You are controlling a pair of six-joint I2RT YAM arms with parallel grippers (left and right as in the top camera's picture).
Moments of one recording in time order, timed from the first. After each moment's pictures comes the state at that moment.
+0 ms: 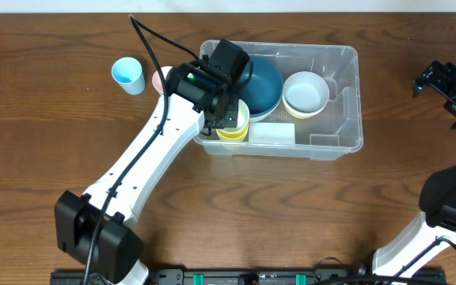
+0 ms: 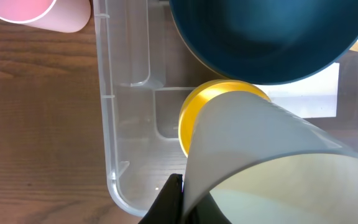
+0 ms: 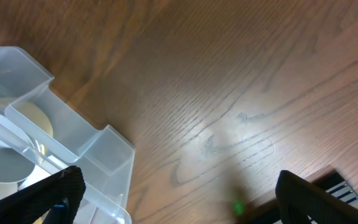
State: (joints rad) left arm -0.54 1.76 1.67 -1.19 -0.11 -0.45; right arm -0.36 1.99 2.13 -1.66 0.00 0.47
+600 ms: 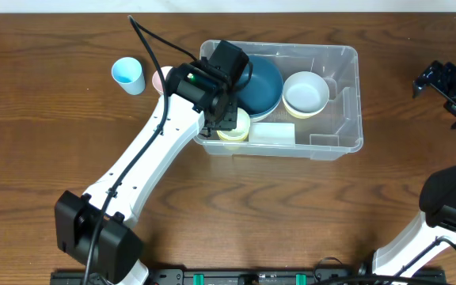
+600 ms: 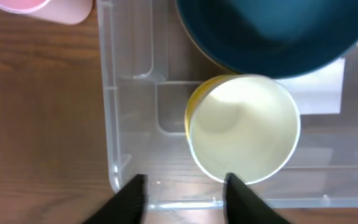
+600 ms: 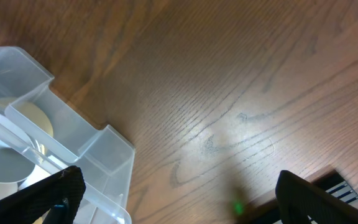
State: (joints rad) left arm -0.54 1.76 1.66 -1.20 -0.11 -0.46; right arm -0.36 1.99 2.13 -1.66 0.00 0.47
